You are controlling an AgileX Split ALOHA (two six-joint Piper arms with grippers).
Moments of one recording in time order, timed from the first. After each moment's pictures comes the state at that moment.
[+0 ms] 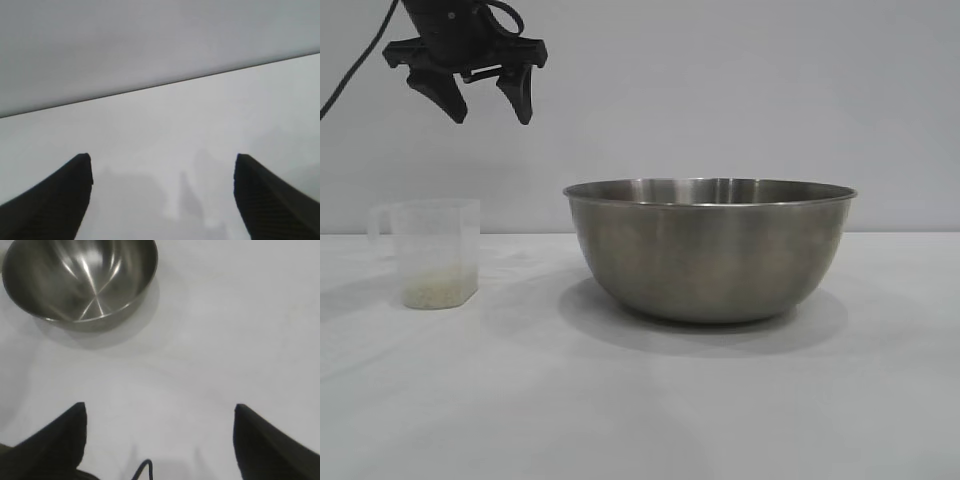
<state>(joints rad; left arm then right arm) -0.25 2.08 -1.71 0.15 0.42 -0.17 0.19 0.33 -0.52 0.14 1.08 -0.20</state>
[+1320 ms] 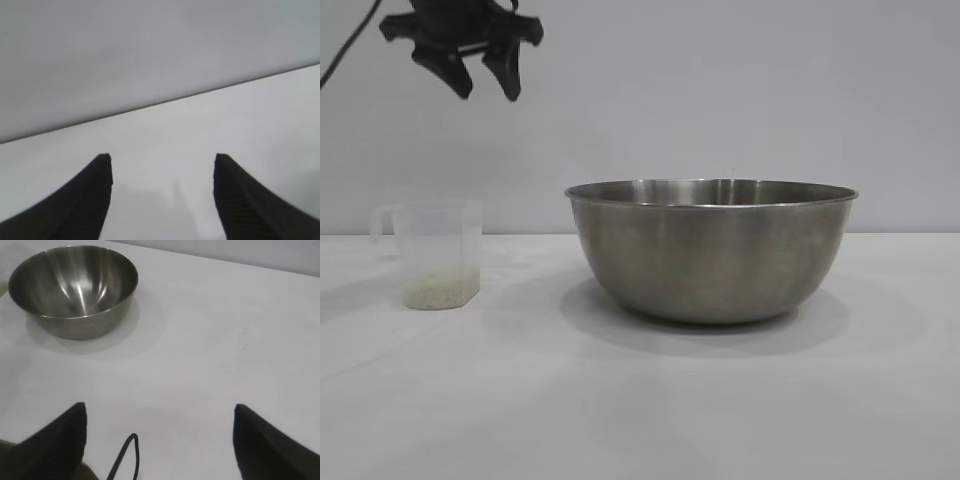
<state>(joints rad) -0.25 1.88 -1.40 0.18 0.15 -0.14 0.19 -0.02 -0.49 0.06 1.14 -0.13</state>
